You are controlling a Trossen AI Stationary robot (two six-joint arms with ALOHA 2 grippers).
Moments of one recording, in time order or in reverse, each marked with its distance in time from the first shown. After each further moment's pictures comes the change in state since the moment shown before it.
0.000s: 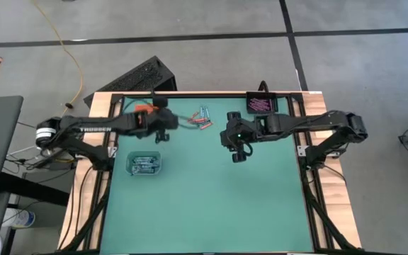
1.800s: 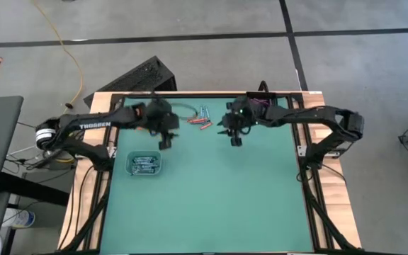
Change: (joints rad) left arm 0.155 0.002 0.031 -0.103 0.723 -0.359; right arm -0.350 0.019 -0.371 0.576 -0.448 -0.140
